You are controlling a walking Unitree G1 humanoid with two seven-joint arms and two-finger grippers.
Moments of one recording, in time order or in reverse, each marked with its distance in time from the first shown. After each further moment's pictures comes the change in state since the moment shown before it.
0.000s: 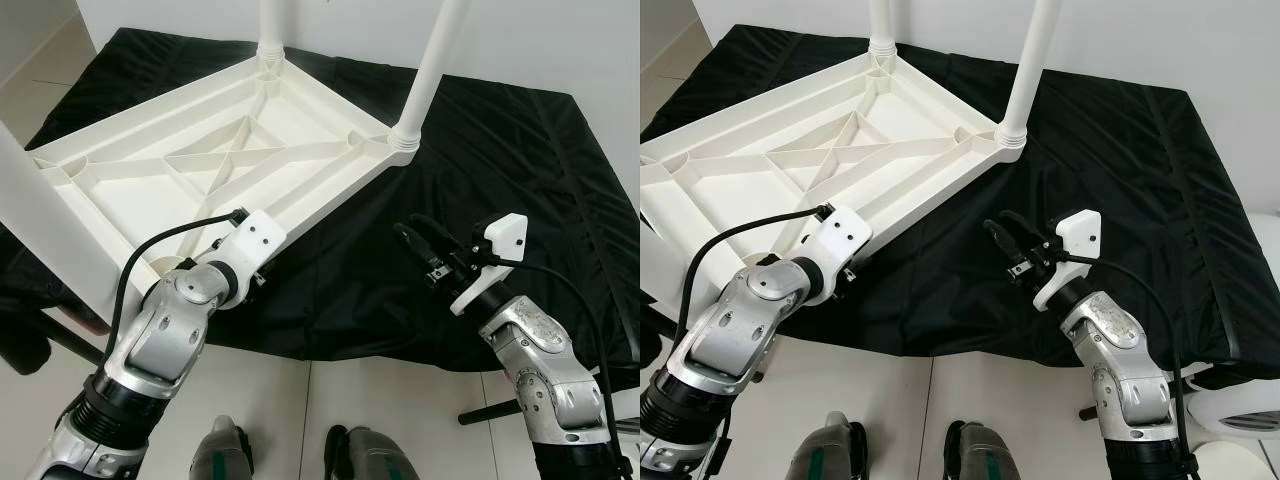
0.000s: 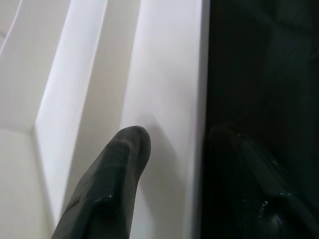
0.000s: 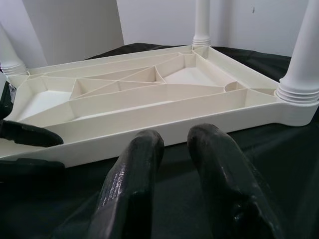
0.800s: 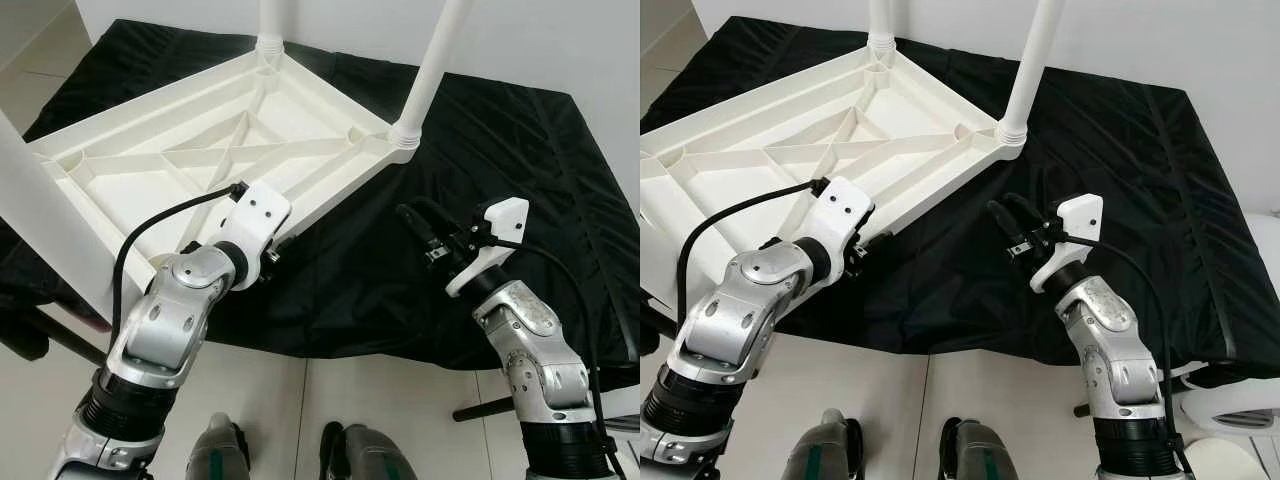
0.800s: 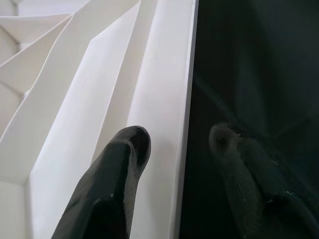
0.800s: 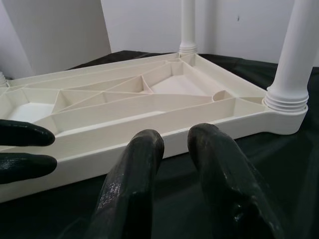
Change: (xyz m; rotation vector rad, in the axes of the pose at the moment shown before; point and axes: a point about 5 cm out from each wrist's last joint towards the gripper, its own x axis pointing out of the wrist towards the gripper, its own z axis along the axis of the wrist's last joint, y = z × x) left arm -0.007 0.002 0.032 -0.124 -0.195 -0.023; right arm 0.015 -0.007 0.002 0.010 -0.039 -0.053
